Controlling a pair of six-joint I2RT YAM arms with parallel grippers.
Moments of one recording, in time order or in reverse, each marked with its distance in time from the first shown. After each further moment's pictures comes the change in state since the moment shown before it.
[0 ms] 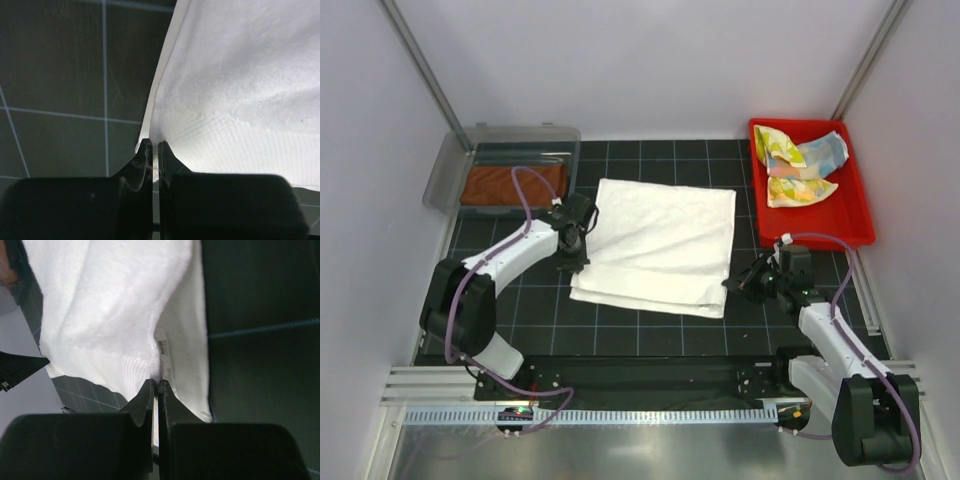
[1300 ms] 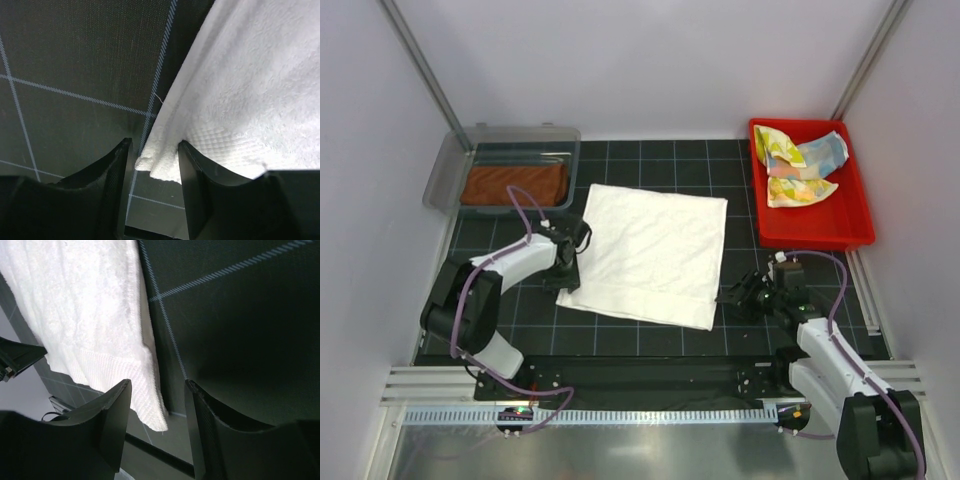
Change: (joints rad) left arm 0.029 0.021 -0.235 0.070 -0.069 -0.052; right arm 0.053 -0.122 -0.163 -0.047 0.008 0.027
